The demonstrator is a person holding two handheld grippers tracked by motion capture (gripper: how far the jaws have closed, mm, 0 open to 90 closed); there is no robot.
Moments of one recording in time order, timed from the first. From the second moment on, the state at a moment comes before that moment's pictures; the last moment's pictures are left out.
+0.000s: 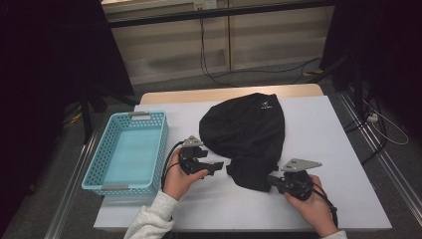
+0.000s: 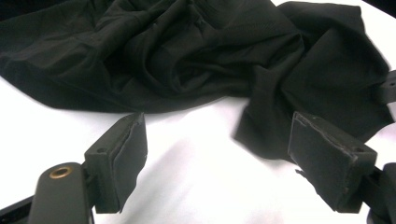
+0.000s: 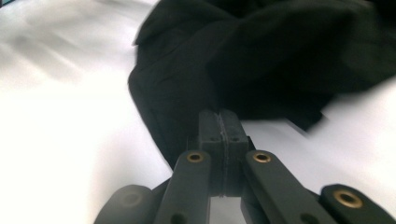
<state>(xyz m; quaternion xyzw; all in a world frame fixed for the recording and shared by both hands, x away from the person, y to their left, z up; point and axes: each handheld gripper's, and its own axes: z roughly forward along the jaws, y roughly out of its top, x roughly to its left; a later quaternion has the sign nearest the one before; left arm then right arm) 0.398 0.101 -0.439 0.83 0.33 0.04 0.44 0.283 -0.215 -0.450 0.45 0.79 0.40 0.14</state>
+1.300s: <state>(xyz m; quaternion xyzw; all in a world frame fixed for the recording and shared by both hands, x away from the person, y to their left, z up) 0.398 0.078 -0.442 0.85 0.31 0.02 0.44 0.247 -0.300 -0.451 0.53 0.74 0.37 0.20</state>
